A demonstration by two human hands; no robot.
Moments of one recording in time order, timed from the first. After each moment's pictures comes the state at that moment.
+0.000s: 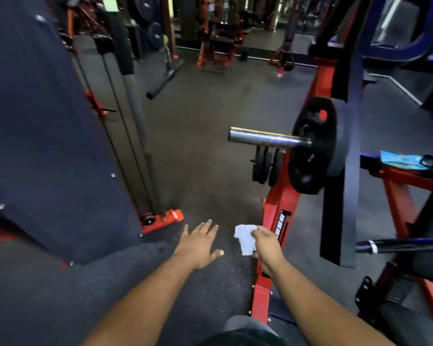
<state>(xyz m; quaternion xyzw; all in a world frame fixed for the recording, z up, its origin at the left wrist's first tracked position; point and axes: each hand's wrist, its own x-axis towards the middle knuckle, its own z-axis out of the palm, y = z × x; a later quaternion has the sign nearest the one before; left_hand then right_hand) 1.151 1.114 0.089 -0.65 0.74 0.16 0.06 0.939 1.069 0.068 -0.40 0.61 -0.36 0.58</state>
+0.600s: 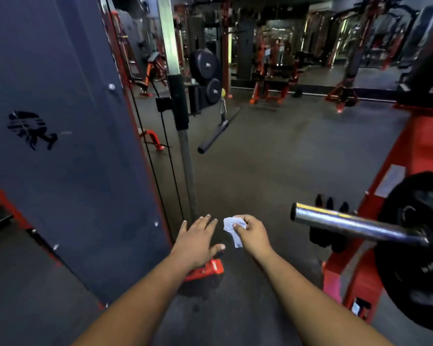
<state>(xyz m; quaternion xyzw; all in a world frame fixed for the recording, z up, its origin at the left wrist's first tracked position) 1.324 0.937 0.175 -0.76 0.65 0.05 0.00 1.160 0.839 0.146 -0.67 0.45 -0.33 0.48</state>
